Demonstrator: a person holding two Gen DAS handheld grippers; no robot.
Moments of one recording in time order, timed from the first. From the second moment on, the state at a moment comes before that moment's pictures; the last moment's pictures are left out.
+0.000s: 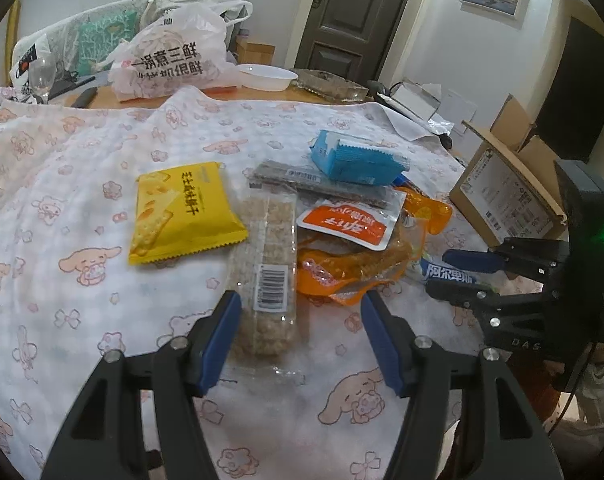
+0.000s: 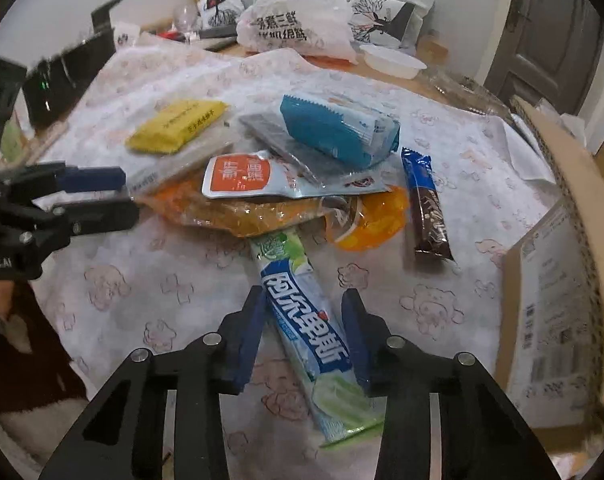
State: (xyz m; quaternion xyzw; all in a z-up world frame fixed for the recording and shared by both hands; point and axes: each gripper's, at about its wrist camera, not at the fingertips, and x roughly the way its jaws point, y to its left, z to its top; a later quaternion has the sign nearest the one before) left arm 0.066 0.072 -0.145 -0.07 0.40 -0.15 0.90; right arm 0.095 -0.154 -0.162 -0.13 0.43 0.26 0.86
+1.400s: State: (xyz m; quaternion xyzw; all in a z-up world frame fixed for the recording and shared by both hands) left arm 0.059 0.070 -0.154 0.00 0.44 -0.07 0.90; right arm 0.068 -0.197 -0.165 -0.07 0.43 0.20 0.88
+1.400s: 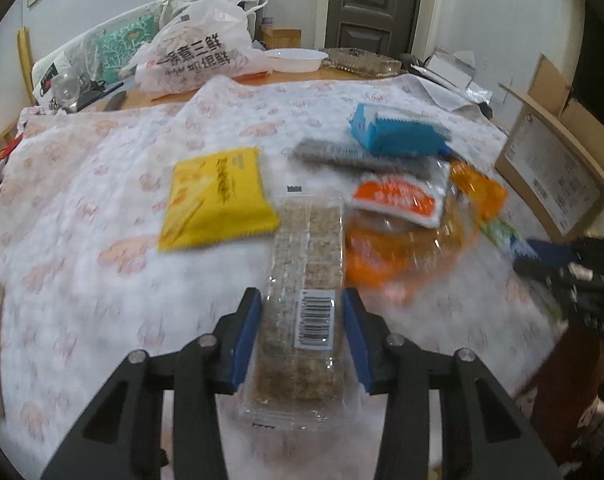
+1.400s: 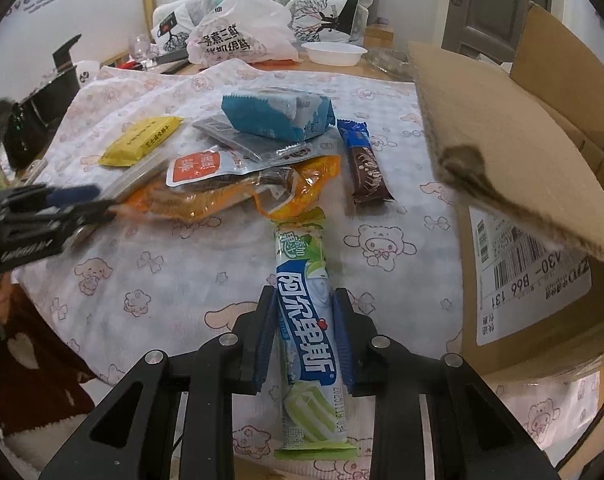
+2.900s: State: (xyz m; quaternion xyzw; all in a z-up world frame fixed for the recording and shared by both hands) left arm -0.002 0.050 -0.009 -0.02 0.28 -0.09 0.96; right arm 0.006 -0.180 -0.041 -0.07 0.28 0.31 0.90
